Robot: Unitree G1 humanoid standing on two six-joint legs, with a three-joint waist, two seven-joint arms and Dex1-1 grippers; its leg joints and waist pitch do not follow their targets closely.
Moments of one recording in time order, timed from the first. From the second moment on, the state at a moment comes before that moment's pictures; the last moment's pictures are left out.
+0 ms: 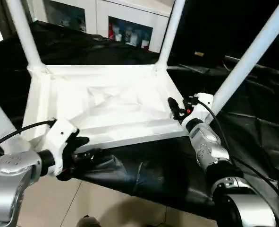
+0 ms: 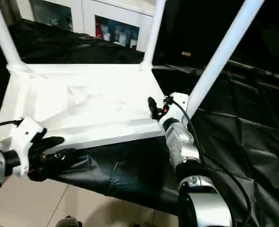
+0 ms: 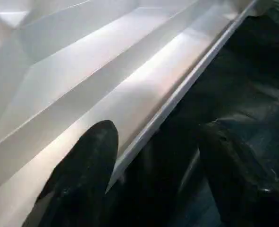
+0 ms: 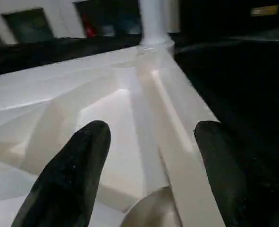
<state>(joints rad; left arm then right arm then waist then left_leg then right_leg) 0.02 0.50 0.18 -0.49 -0.10 0.94 -0.88 -0.69 -0.06 -0.17 1.00 0.31 -0.14 0.20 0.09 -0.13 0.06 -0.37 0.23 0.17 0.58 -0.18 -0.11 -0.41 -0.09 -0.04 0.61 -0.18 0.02</state>
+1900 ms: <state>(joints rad) 0.19 0.88 0.46 -0.39 -0.40 0.97 -1.10 -0.20 -0.24 -0.07 0.45 0.26 -0.09 0.60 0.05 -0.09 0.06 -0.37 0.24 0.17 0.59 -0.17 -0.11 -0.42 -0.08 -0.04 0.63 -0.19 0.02</state>
